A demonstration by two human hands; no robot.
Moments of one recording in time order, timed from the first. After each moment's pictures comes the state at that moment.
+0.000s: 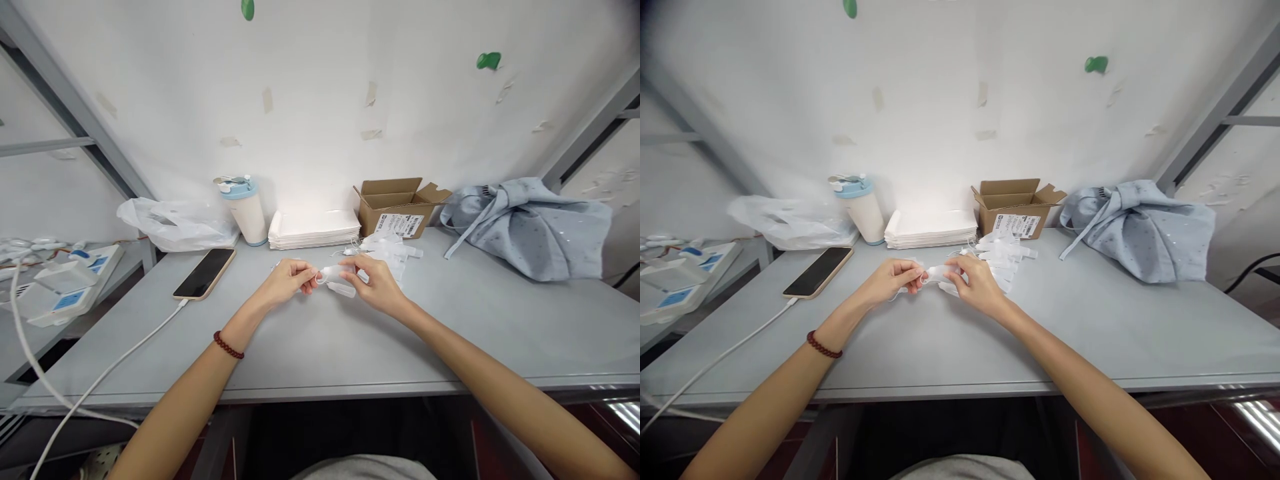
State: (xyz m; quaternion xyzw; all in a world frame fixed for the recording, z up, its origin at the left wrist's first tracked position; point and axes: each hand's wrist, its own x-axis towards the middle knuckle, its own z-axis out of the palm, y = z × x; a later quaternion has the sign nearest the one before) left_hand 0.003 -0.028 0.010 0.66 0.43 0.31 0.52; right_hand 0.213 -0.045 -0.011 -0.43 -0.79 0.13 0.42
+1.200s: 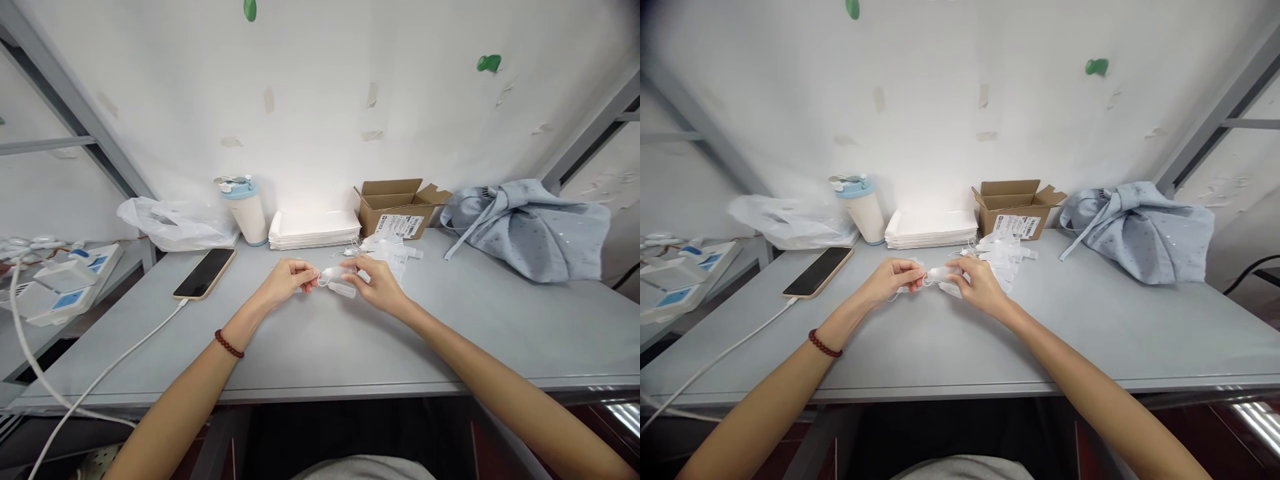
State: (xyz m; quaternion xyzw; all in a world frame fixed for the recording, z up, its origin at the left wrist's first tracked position) left_hand 0.002 -0.025 0.005 0.65 0.41 0.34 0.54; right_hand 0.219 -0.040 -0.018 -0.39 -0.80 0.11 0.44
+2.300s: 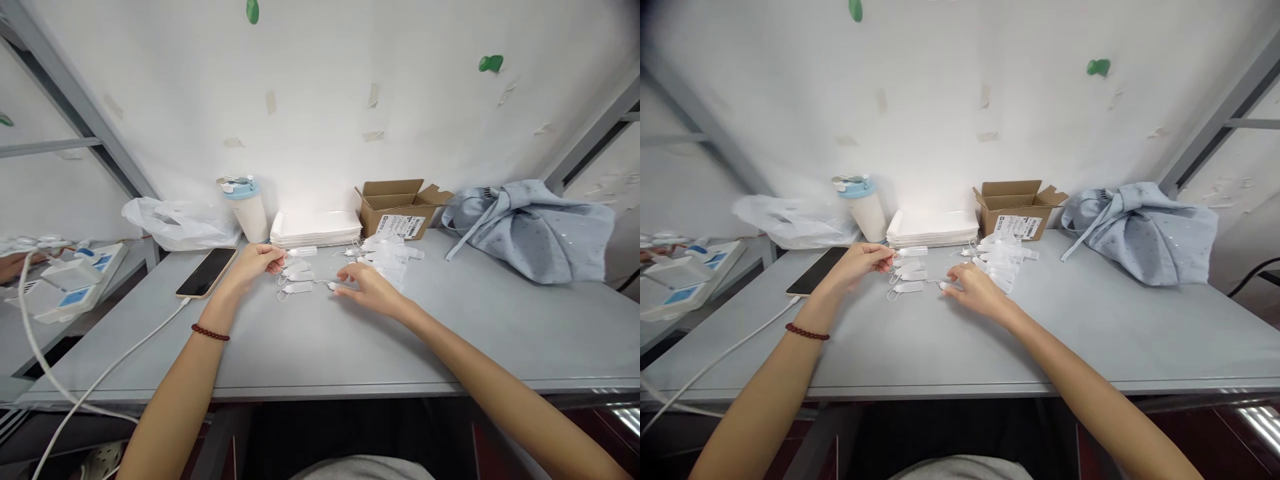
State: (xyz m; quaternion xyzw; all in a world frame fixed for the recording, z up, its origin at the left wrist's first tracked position) left_hand -0.047 0.001 0.018 0.59 0.53 0.40 0.46; right_hand 0.216 -0.039 -0.024 -0.48 -0.83 0.16 0.26
